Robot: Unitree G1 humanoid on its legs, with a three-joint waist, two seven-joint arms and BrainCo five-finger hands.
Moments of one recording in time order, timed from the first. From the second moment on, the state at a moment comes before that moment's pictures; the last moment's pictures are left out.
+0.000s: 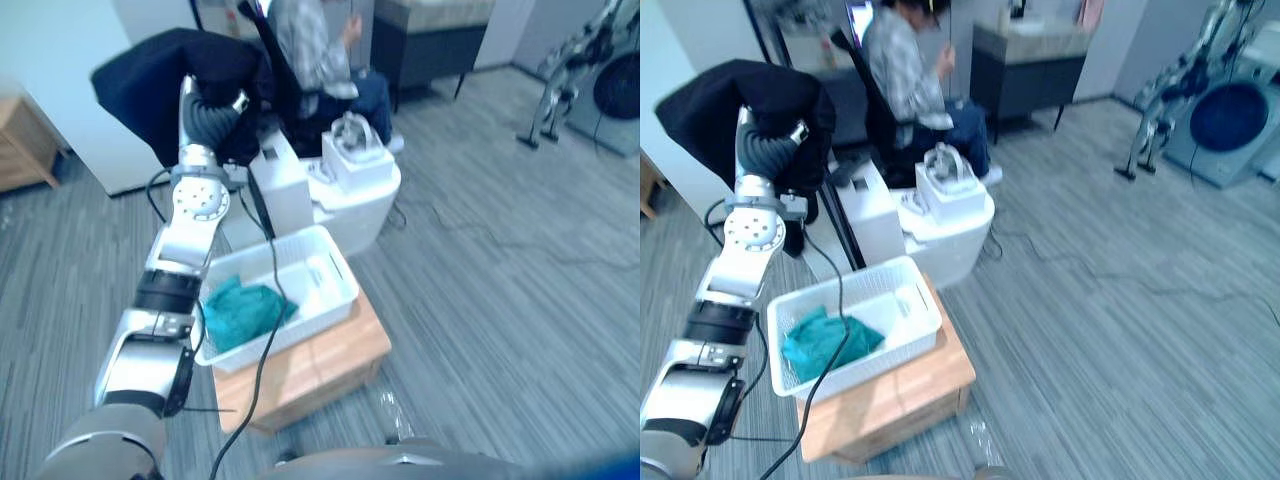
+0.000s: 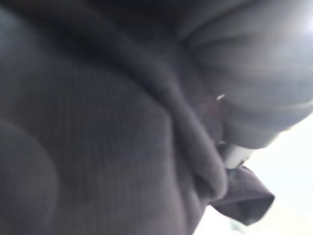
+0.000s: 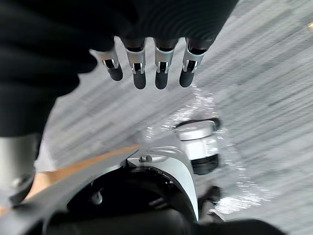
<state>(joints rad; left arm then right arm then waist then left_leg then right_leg) -0.81 0.52 -0.11 0.35 0.06 -0.04 0.38 0.33 -0.15 -0.11 0.84 0.05 -0.18 0.19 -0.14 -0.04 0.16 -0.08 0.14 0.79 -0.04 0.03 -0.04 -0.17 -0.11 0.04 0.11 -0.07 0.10</state>
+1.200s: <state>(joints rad) -0.76 0.44 -0.23 0.45 -0.19 -0.04 0.35 0.19 -0.17 0.04 0.53 0.11 -0.14 0.03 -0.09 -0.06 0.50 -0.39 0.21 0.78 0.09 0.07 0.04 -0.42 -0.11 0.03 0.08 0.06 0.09</state>
